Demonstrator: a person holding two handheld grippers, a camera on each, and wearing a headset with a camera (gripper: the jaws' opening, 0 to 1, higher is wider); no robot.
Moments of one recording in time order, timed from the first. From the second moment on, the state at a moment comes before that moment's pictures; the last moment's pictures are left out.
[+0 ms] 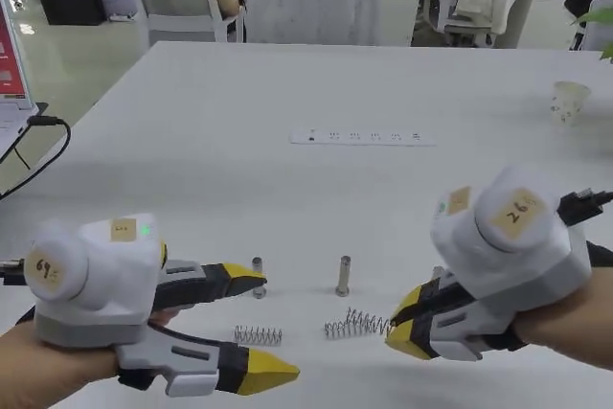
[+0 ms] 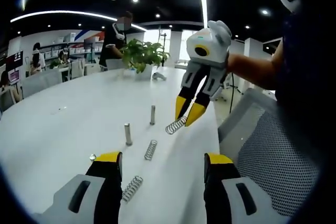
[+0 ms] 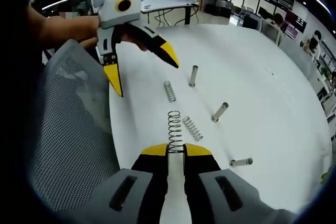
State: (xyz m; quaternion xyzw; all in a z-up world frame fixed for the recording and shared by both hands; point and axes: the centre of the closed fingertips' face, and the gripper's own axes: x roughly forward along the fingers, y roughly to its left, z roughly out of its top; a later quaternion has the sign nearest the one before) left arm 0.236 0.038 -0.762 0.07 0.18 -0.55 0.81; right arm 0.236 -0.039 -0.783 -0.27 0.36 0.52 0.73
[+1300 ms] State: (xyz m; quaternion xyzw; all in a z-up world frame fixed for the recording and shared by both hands) left arm 0.232 0.010 -0.754 0.09 0.17 -0.59 0.79; right arm 0.227 -0.015 -0.774 -0.31 0.33 0.55 0.70
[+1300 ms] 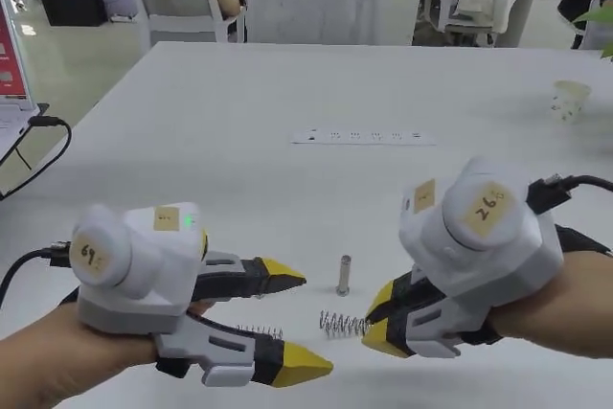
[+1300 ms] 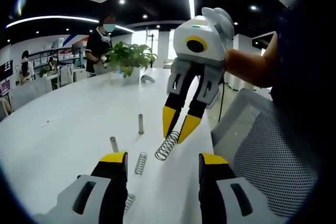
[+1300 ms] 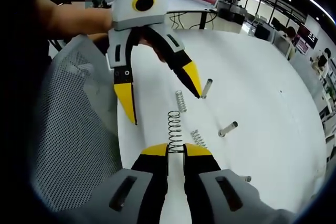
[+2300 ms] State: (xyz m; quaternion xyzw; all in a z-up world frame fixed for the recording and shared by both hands) left arm 0.215 -0.002 -0.759 0.11 0.15 -0.63 0.75; right arm 0.216 -0.014 -0.775 -0.34 0.32 0.59 0.66
